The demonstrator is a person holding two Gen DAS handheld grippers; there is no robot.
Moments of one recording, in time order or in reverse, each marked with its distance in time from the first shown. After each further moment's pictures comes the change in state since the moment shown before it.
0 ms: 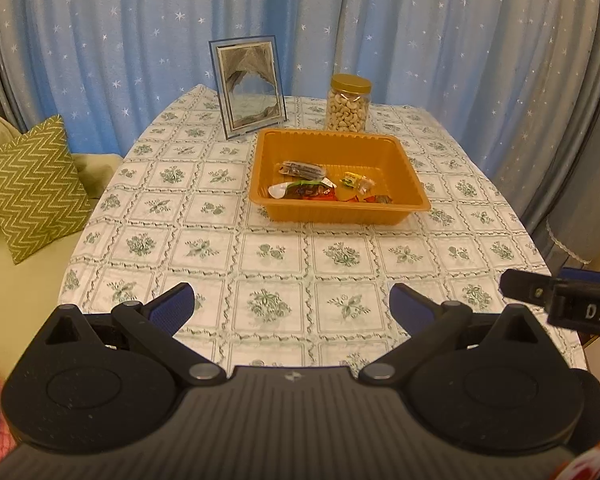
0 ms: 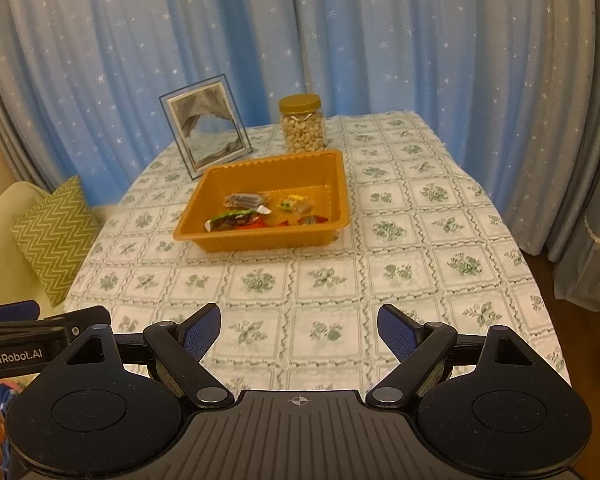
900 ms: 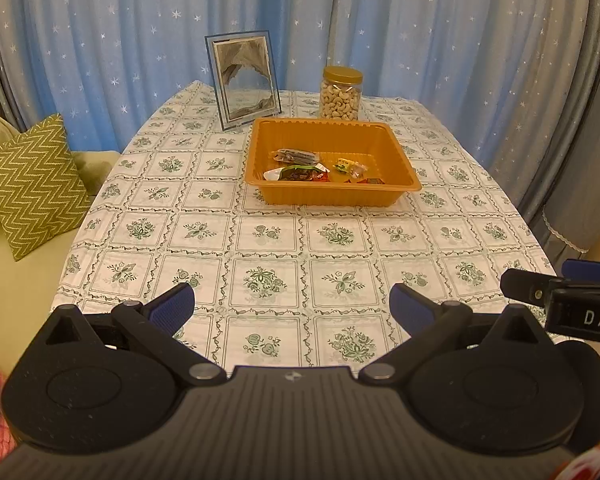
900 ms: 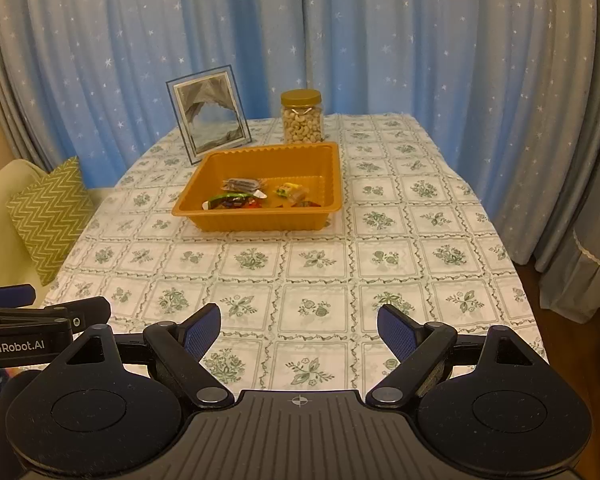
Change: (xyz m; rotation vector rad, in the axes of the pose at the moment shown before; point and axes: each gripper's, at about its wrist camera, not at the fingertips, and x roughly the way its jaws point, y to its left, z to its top) left arm -0.013 -0.006 -0.025 0.023 -0.002 -0.003; right arm -0.019 0.004 -0.029 -0.057 -0.004 -0.031
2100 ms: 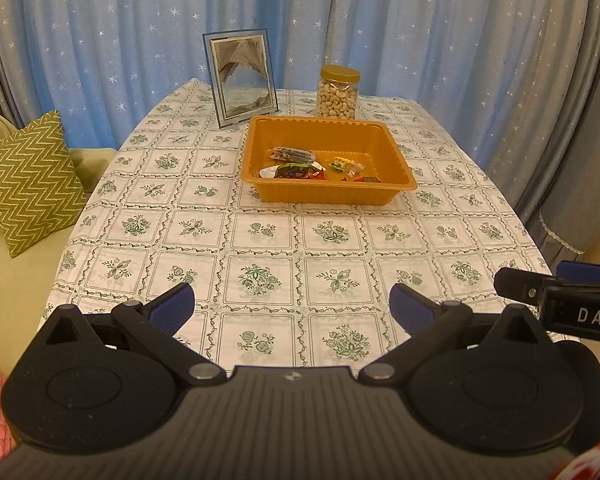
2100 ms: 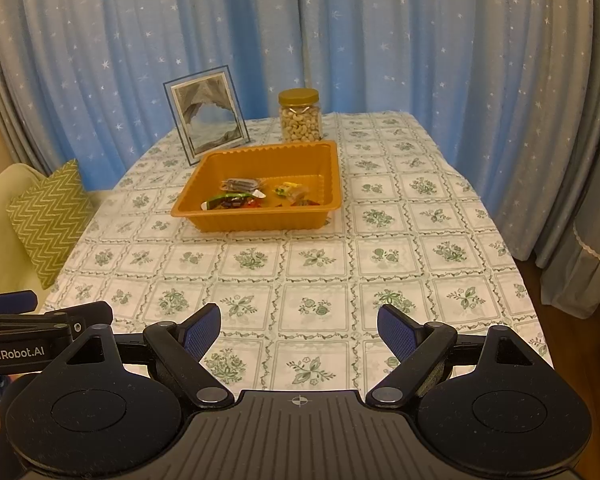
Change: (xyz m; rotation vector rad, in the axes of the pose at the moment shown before) left arm 0.001 -0.002 -0.001 -0.005 0.004 -0.010; right arm 0.002 -0.001 -0.002 0.013 0.001 -0.001
